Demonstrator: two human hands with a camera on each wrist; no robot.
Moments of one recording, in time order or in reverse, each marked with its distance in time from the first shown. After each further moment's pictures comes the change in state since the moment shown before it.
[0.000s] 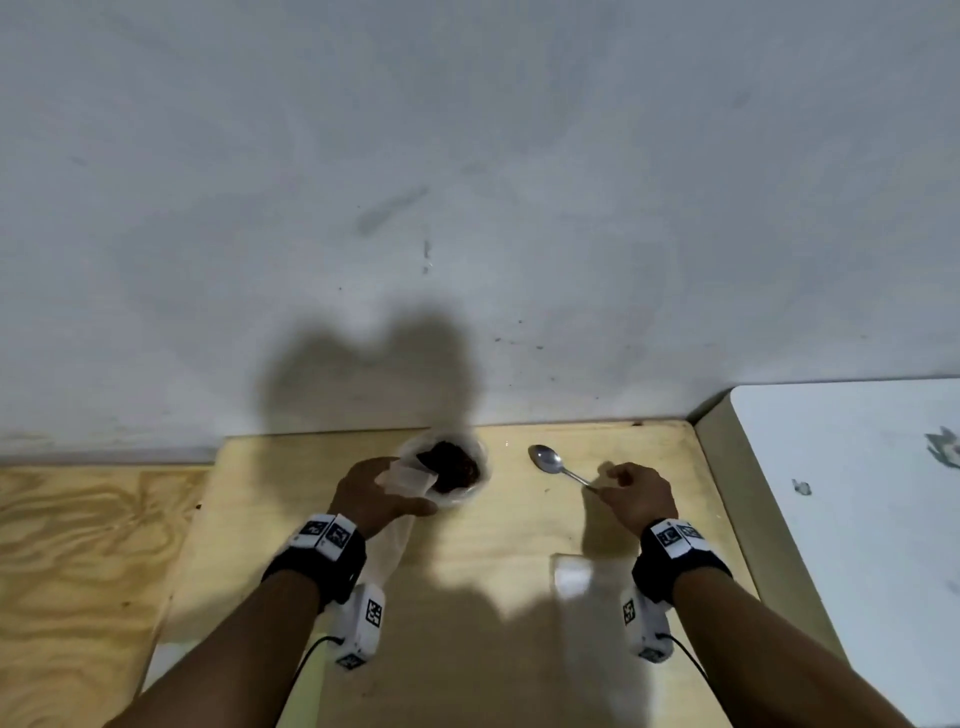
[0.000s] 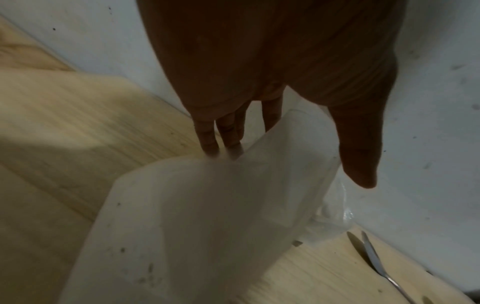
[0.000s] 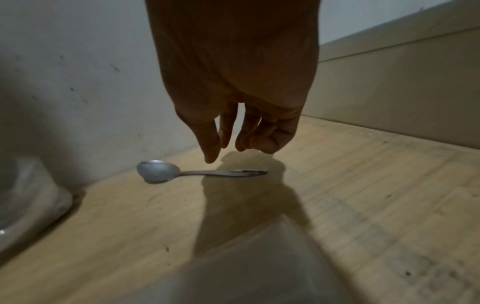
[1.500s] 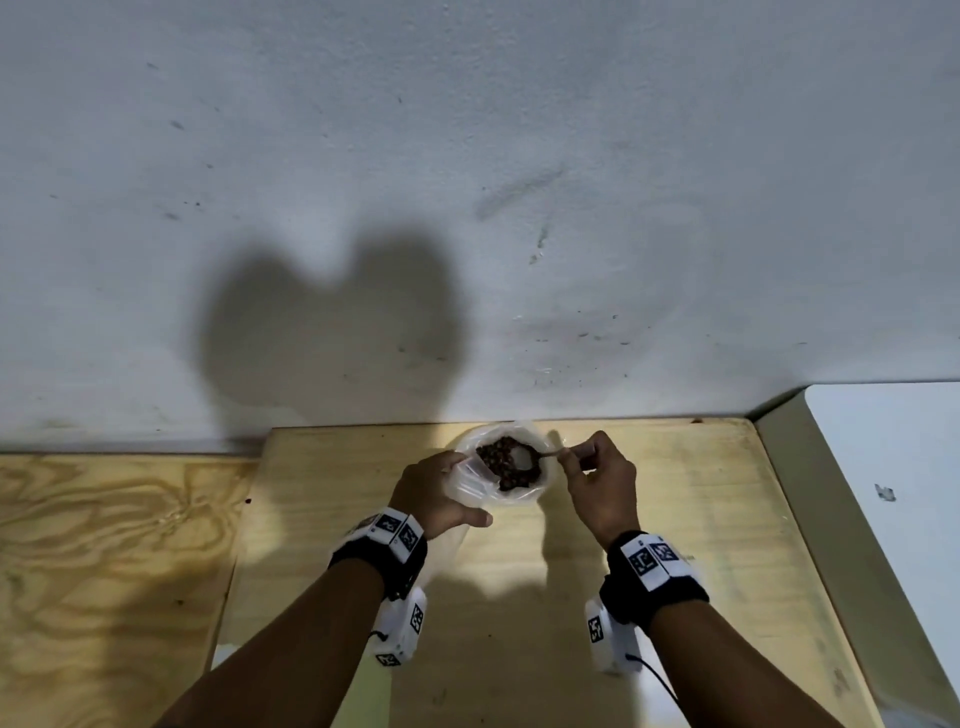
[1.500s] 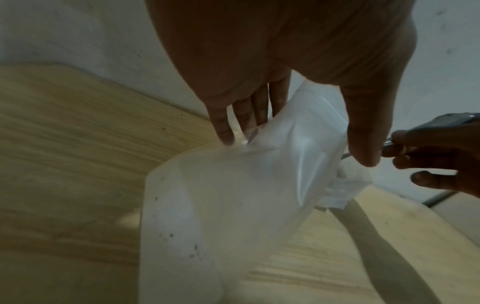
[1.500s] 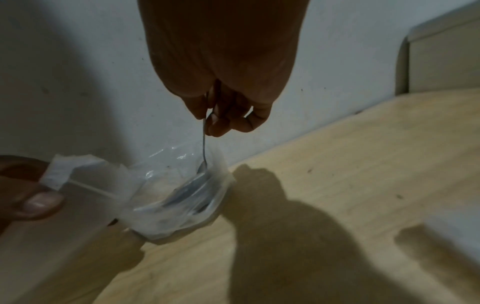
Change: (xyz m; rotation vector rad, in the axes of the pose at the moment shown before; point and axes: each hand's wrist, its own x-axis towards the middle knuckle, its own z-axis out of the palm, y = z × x) left_hand 0.035 -0.031 -0.009 0.193 -0.102 0.169; right_hand -0.047 -0.095 0.107 0.358 0.208 -0.378
